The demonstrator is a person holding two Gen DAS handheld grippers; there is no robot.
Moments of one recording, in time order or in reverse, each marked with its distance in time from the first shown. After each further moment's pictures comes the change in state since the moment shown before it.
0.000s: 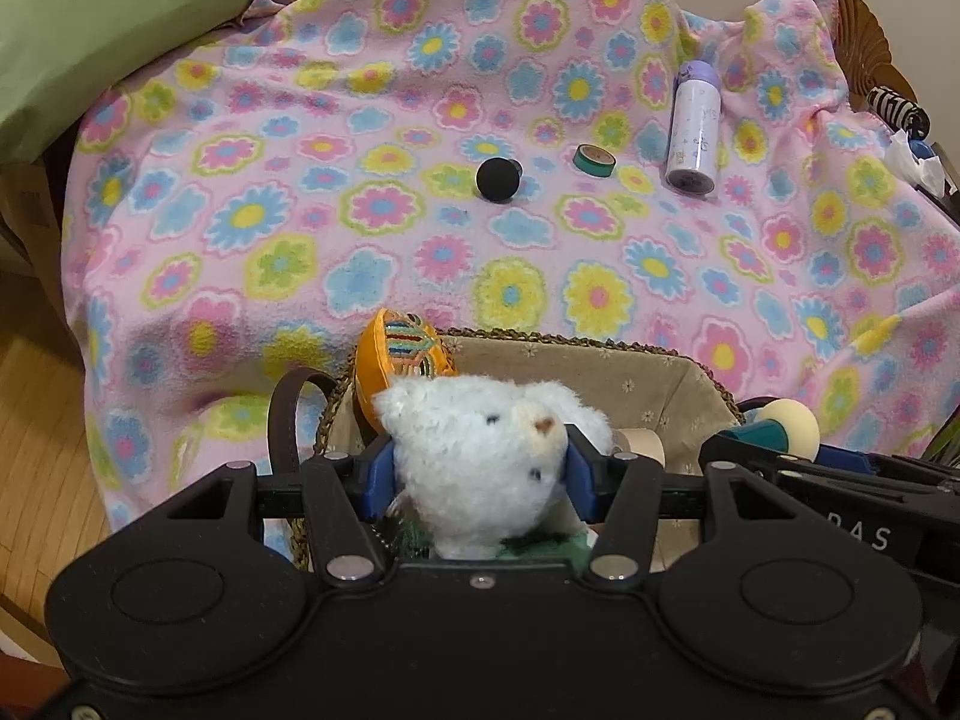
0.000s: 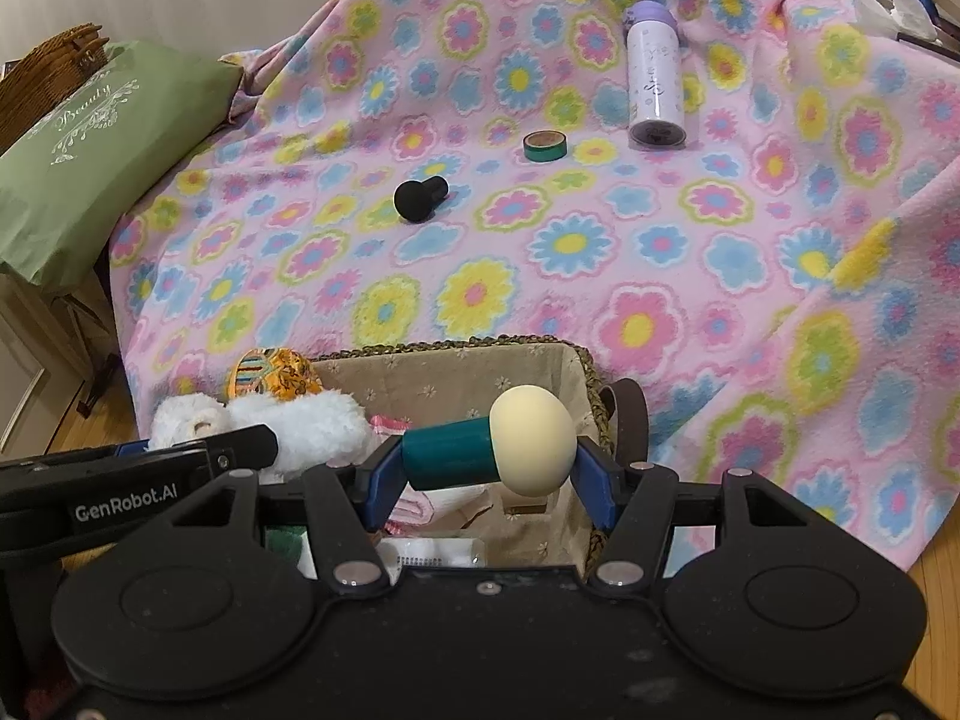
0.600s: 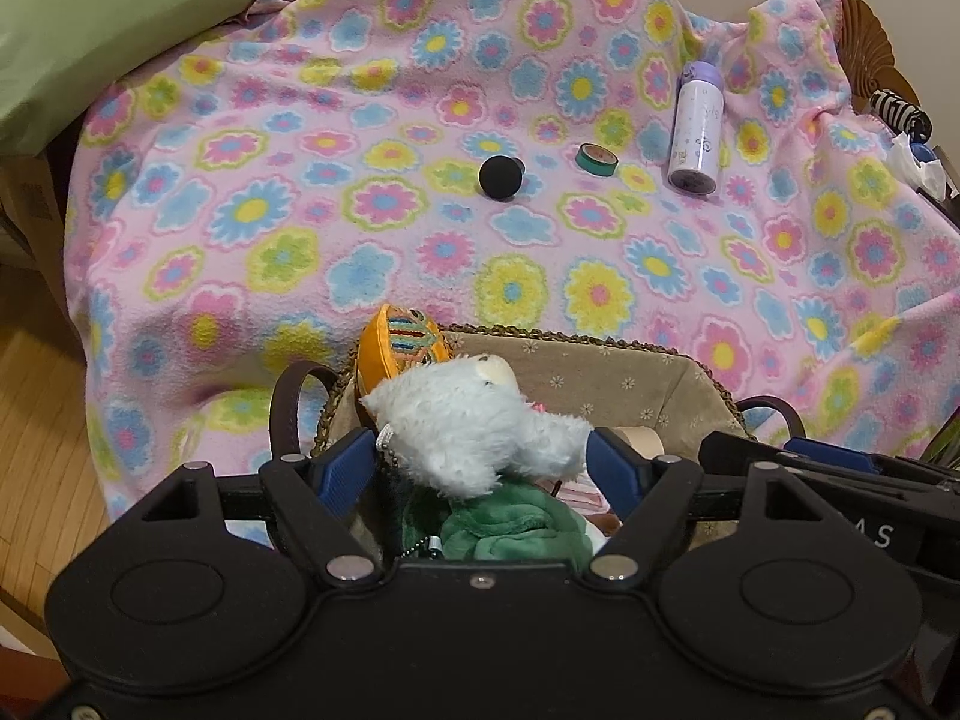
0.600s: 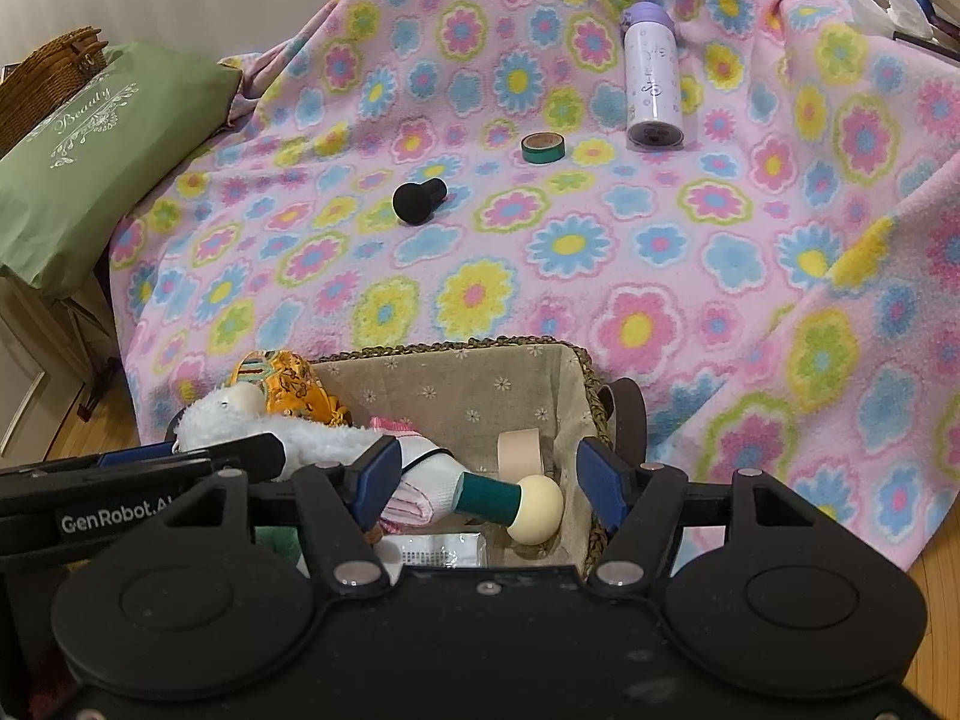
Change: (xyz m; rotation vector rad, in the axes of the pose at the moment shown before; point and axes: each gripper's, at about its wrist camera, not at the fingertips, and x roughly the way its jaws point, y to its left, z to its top) left arm -0.002 0.000 -0.002 -0.013 -0.002 0.004; right arm -0.001 -0.001 -0.001 0.003 -0.008 -0.002
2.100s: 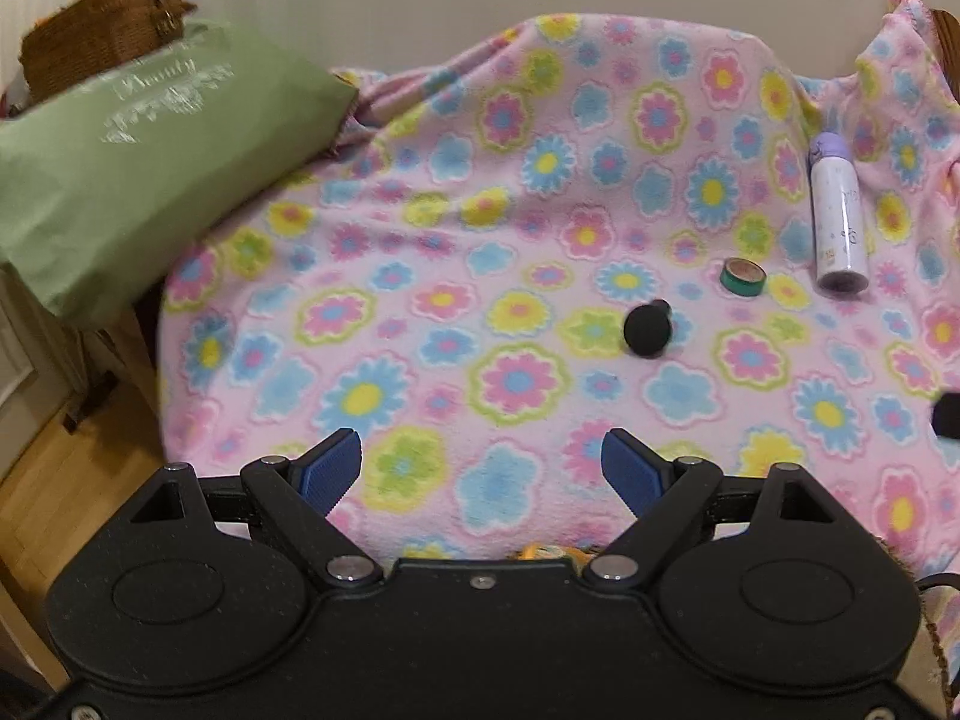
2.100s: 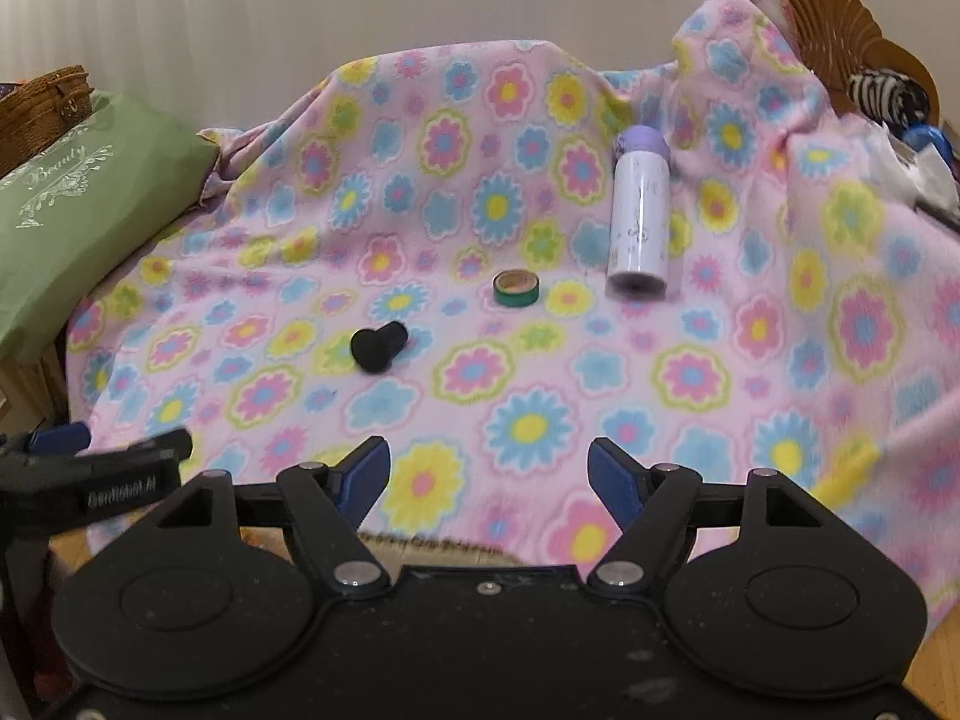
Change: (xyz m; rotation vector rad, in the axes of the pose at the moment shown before) left arm 0.046 0.007 0.062 0.064 -0.210 0.283; right arm 0.024 -0.004 0.087 -0.083 -0.183 -0.084
